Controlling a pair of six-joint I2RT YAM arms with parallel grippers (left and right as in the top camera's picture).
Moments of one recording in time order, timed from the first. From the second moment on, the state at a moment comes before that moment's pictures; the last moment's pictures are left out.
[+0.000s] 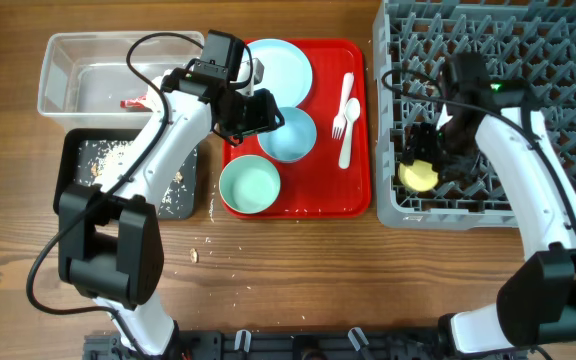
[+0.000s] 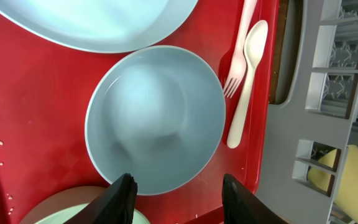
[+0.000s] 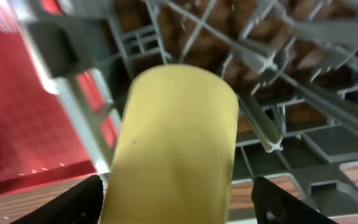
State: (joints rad) left arm -0.31 1.89 1.49 -0.77 0.41 -0.43; right arm 0.08 1.65 1.40 -1.26 -0.05 0.38
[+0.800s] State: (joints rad) left arm -0.13 1.66 1.55 -0.96 0.18 -0.43; right arm 0.39 1.95 1.60 -0.92 -0.18 0.43
